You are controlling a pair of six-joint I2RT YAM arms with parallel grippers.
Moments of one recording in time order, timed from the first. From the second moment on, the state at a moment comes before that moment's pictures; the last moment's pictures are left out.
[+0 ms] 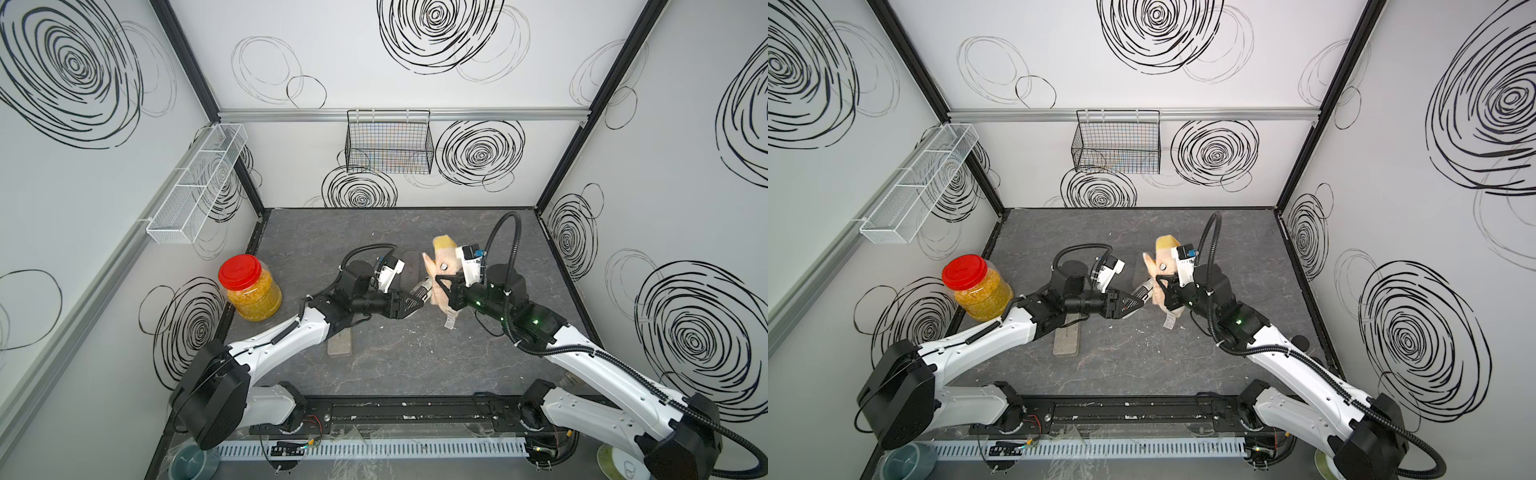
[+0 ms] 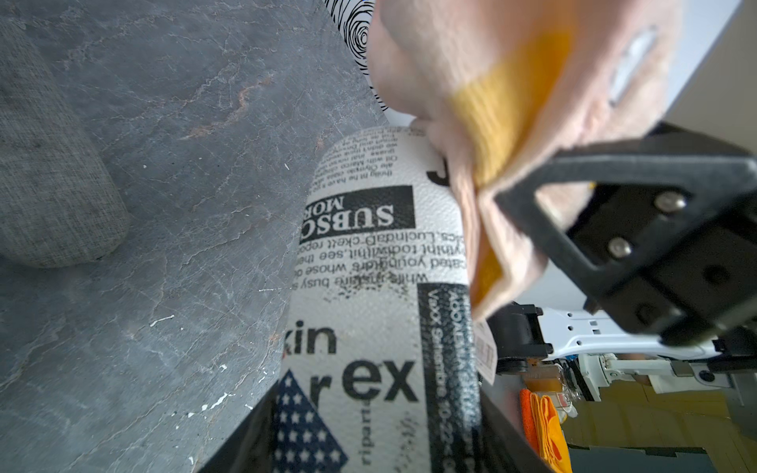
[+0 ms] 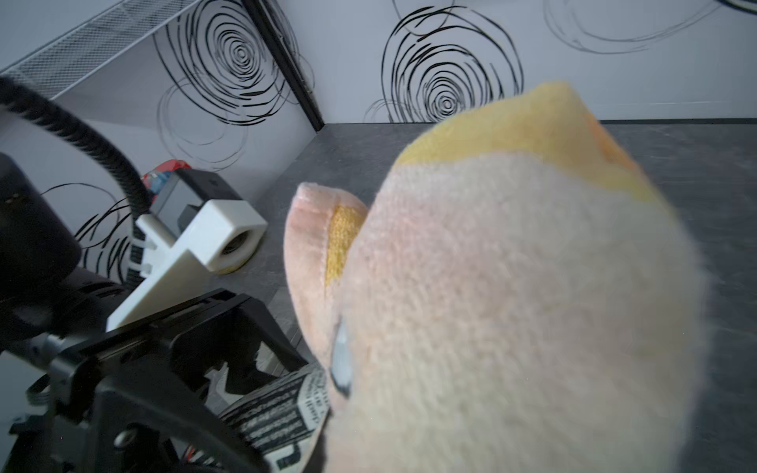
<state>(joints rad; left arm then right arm) -0.64 1.30 0.76 0.06 0.64 -0.58 0.69 0.97 0.76 -0.15 -0.05 0.34</state>
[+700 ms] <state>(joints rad) -0.64 1.32 0.76 0.10 0.67 -0.59 0.78 0.96 0.77 -0.18 0.08 0.28</state>
